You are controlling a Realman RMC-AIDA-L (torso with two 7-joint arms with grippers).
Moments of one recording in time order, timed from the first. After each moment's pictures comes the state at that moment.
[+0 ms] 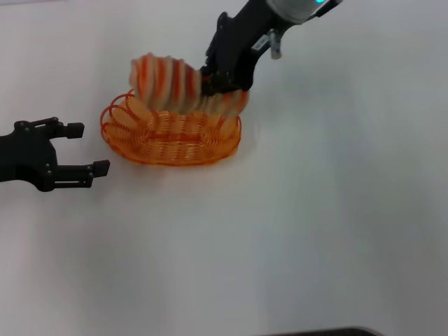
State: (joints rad) left arm -0.44 -2.11 0.59 0.90 2.25 1.63 -1.39; right arm 1.16 2.09 -1.05 -0.68 -2.52 -1.43 1.72
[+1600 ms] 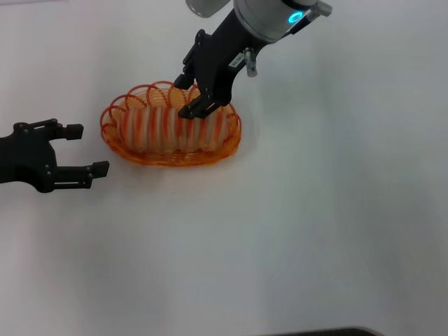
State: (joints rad) left arm -0.43 -2.11 0.58 0.90 2.25 1.63 -1.40; right arm 1.20 2.10 -1.14 -0.56 -2.43 -1.32 1.69
